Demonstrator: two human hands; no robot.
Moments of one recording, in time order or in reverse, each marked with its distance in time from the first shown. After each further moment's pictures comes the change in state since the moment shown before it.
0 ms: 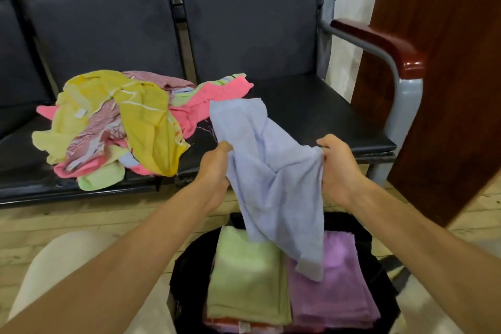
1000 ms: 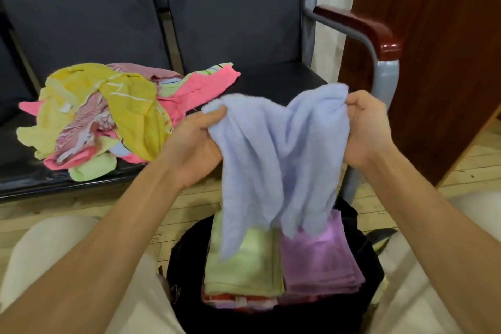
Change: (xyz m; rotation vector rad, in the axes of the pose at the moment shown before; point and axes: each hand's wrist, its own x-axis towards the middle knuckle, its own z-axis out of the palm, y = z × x) left_hand -0.061 0.045 -0.013 -0.205 -0.571 0.023; right_hand -0.068 -0.041 -0.003 0.077 -0.057 -0.408
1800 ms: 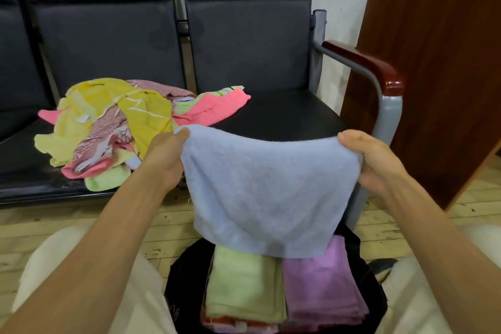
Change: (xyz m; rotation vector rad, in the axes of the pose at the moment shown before) left_hand 0.017 0.028 -0.077 0.250 0.652 0.127; right_hand 0.008 -0.006 -0.011 -0.381 0.135 0.047
